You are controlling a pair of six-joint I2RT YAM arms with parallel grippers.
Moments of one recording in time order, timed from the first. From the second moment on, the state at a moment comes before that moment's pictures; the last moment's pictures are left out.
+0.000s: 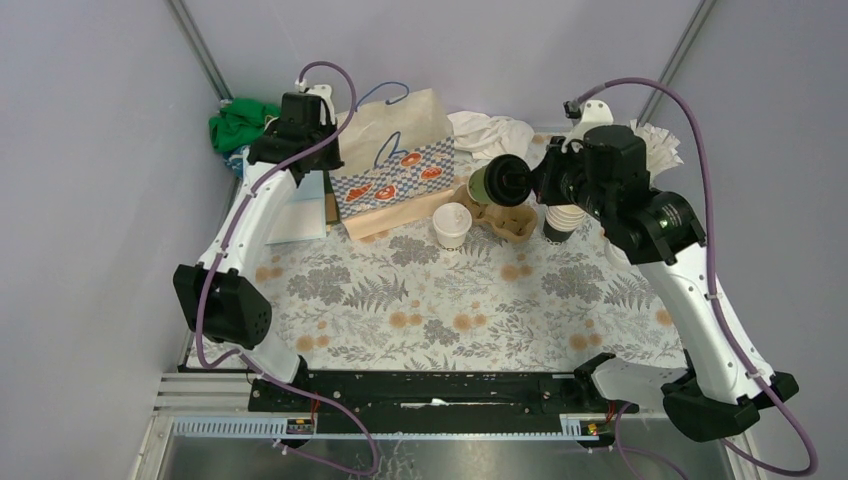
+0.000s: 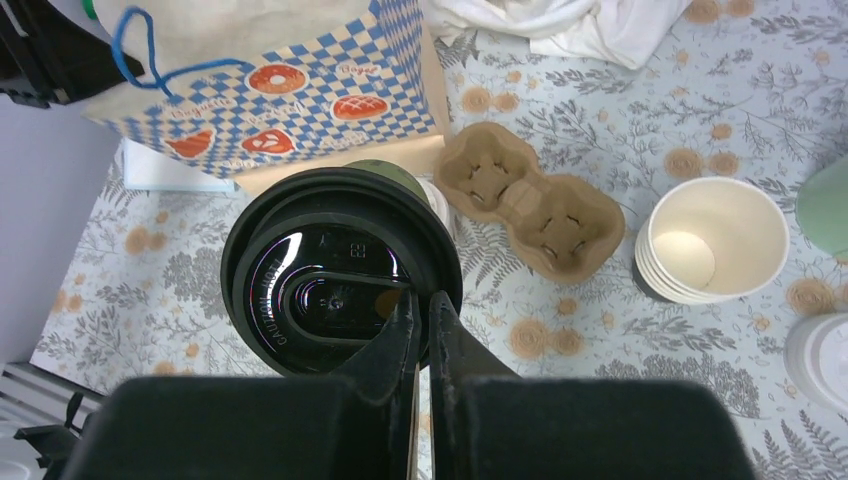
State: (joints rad) left arm -0.20 1.62 1.67 -0.72 -0.03 -0.17; right arm 0.51 1.17 1.61 -0.89 0.11 0.34
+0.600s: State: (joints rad) left arm -0.06 1.45 1.66 -0.81 -0.09 0.03; right arm 0.51 1.34 1.73 -0.86 -0.02 0.38
